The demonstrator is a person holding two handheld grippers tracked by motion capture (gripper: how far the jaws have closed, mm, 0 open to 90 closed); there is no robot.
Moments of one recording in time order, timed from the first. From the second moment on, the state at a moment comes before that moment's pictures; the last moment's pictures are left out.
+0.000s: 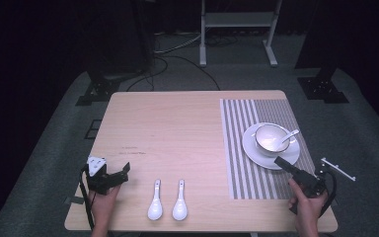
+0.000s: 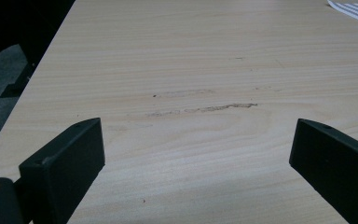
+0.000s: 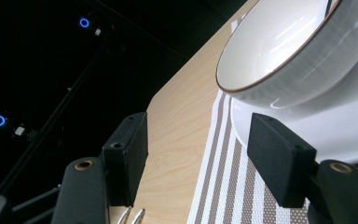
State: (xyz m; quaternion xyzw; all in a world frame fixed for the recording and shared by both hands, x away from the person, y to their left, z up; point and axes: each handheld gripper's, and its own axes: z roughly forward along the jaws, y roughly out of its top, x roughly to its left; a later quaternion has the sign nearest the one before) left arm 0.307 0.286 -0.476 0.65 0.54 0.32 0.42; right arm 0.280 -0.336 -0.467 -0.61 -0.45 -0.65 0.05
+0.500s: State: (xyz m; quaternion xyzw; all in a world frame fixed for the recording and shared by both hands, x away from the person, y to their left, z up) left arm 0.307 0.286 -0.476 0.66 0.53 0.33 0.42; right arm 0.270 -0.321 -0.475 -0.60 -0.47 -0.64 0.05
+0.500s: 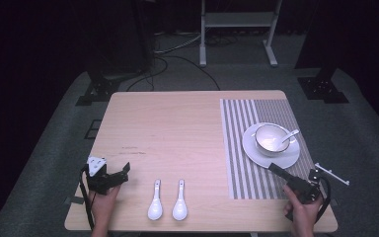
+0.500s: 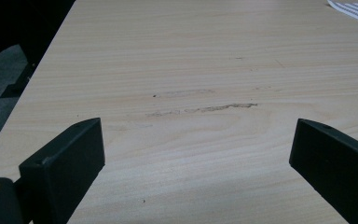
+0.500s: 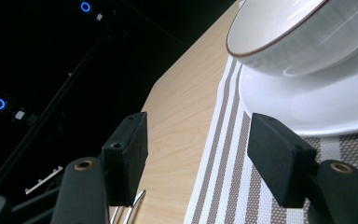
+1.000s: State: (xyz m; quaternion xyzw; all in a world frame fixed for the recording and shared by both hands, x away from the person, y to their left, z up) left arm 0.307 0.286 -0.476 0.65 0.53 0.33 0.42; right arm 0.257 -0.310 -0.480 -0.59 -0.48 -0.64 0.06
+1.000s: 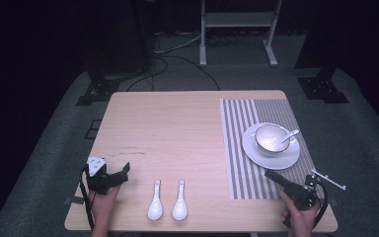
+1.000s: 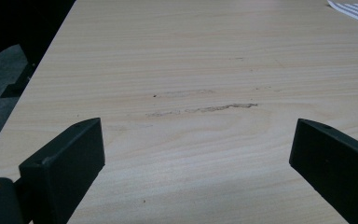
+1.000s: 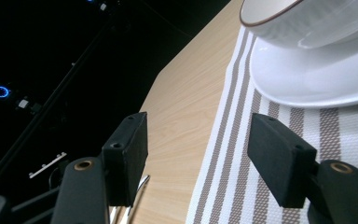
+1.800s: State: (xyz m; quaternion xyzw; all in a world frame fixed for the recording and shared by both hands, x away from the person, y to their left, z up) left arm 0.307 0.286 -0.476 0.65 0.53 0.33 0.42; right arm 0.229 -0.305 -0.494 -0.59 -0.49 -0.64 0.05
